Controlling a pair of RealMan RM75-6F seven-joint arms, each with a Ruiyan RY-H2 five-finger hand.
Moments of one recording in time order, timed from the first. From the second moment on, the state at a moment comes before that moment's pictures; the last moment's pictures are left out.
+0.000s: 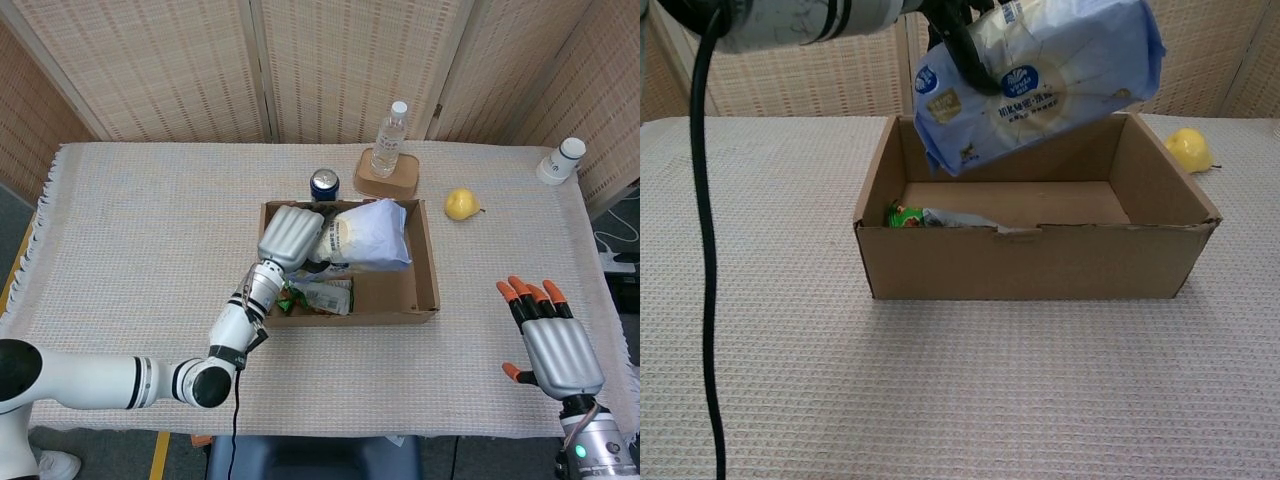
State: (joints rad) left arm -1.31 -1.45 -0.38 -1.72 0.45 1.09 0.65; right arm 0.19 -0.81 0.01 -2.36 -1.27 1.39 -0.62
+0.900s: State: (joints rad) left arm -1.03 -0.83 -0.23 -1.83 0.61 0.96 0.61; right arm 0.19 -0.81 0.01 -2.36 -1.31 1.39 -0.61
